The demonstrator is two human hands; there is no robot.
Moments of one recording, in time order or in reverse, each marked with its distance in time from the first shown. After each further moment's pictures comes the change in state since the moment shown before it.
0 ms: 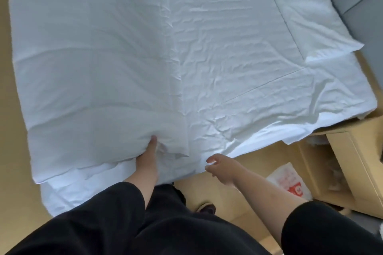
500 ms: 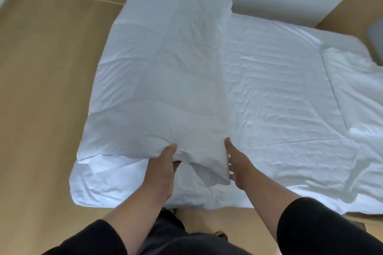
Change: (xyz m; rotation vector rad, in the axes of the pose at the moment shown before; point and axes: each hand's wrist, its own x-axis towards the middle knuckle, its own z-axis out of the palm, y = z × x) left_hand -0.106 0.056 -0.016 -0.520 -0.142 0.250; right_hand 0.016 -0.106 -0.053 0.685 -0.065 -0.072
